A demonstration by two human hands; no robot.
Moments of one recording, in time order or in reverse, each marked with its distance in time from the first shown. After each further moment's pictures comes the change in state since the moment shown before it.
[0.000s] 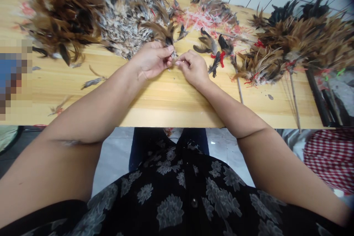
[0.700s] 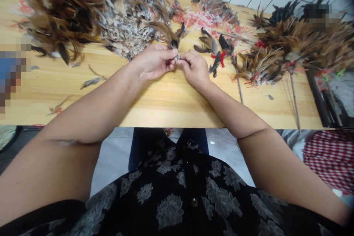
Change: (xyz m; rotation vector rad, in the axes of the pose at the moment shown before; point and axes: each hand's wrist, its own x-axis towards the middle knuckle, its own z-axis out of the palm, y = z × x) left_hand -0.010 0.004 0.013 -0.041 -0.054 -0.090; right_hand -0.004 -0.001 -0.002 0.065 0.033 -0.020
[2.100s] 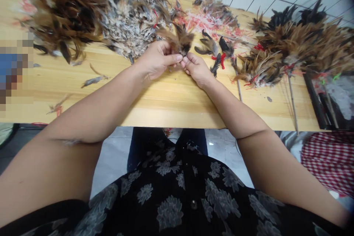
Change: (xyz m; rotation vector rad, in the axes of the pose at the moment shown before) left_hand 0.012 -0.017 -0.019 0.285 -0.146 0.297; right_hand 0.007 -0.018 -0.003 0.726 -0.138 0.295
